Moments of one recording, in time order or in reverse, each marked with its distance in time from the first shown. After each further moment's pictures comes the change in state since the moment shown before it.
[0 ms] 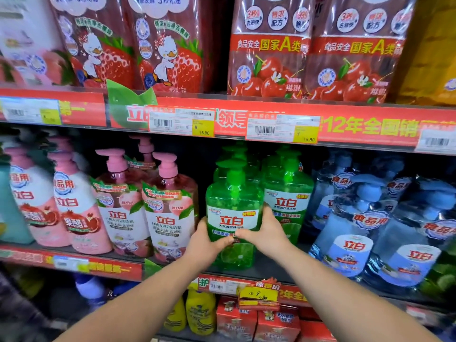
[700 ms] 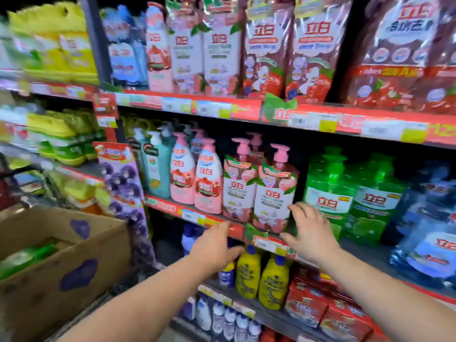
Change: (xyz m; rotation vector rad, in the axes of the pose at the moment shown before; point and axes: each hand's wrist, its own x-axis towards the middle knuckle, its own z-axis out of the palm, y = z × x) left_hand -0.168 -0.052 -0.170 0.630 0.118 0.034; right_hand -0.122 -0.086 0.077 -0.826 -0.046 -0.381
